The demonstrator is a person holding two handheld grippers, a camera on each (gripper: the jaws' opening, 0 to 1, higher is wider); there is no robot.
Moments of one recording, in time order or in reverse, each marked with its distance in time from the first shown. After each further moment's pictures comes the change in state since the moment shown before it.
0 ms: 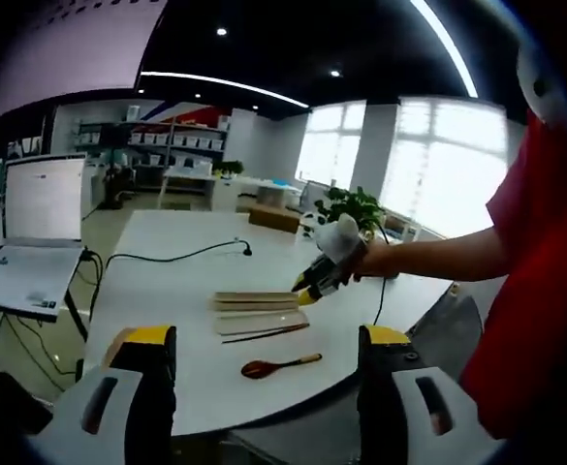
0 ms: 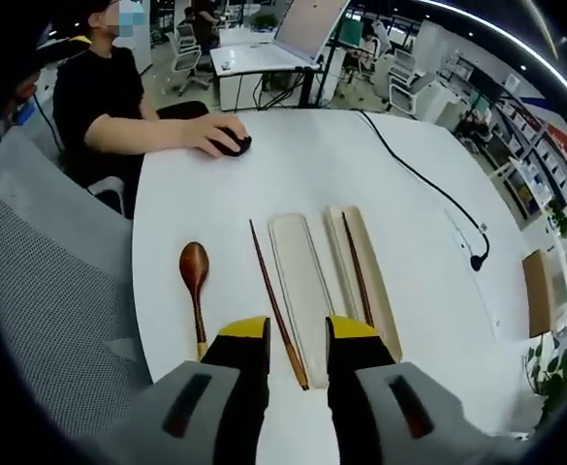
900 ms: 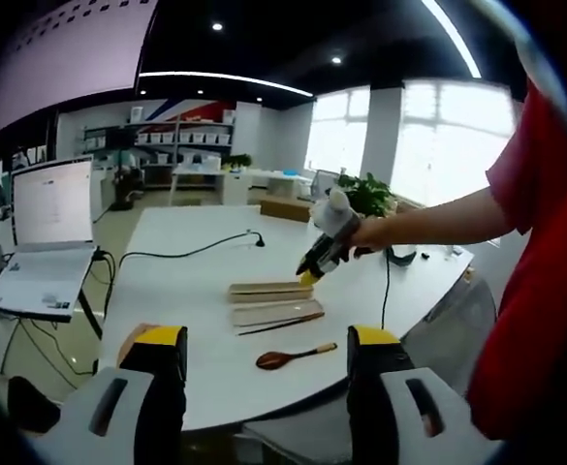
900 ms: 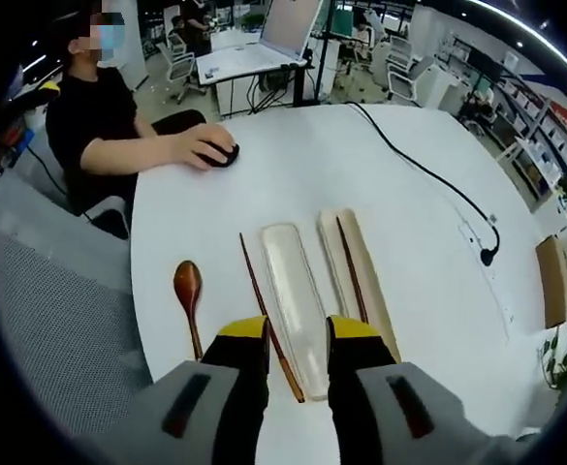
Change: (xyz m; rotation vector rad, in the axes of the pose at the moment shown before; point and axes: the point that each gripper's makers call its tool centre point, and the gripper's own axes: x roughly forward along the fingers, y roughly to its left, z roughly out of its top) left arm -0.005 0.009 -0.008 0.024 0.020 0.058; right arm 0.010 -0.031 0.008 0.096 0.004 0.062
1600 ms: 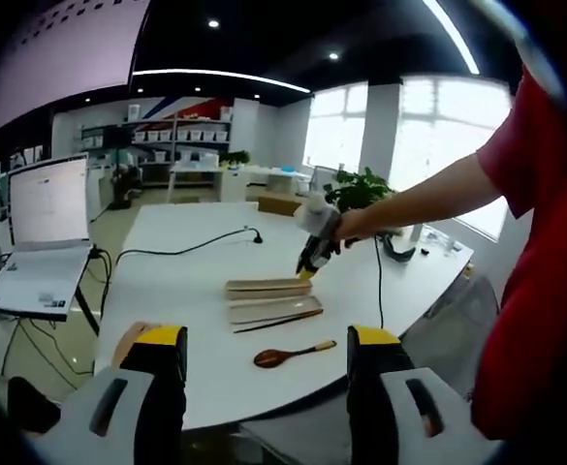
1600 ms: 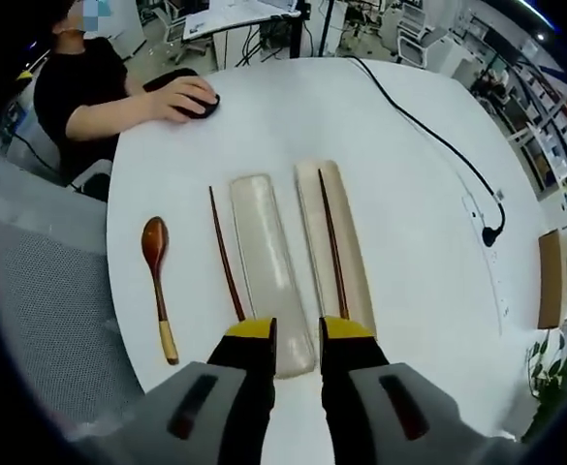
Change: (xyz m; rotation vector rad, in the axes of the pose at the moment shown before) left arm 0.007 -0.002 -0.006 0.003 0.014 0.005; right arm 0.016 -0.029 -0.027 -0.064 0.195 0.004
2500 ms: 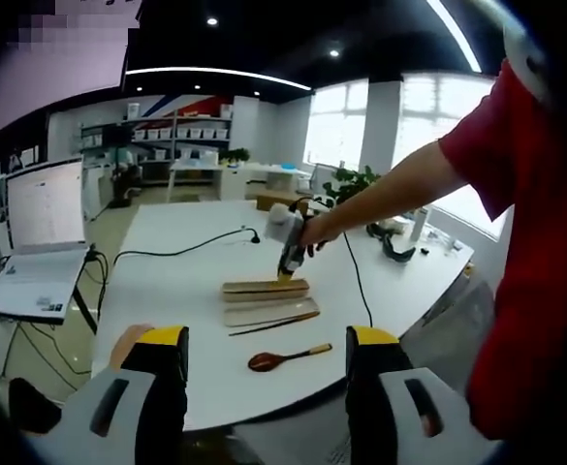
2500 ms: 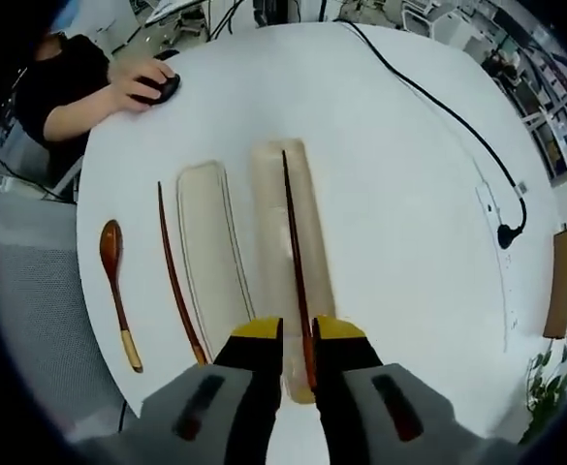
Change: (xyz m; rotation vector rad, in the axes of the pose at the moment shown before) left arm 0.005 -0.016 0.007 0.006 0.011 -0.002; right arm 0.046 -0.048 0.007 0.004 0.123 0.033
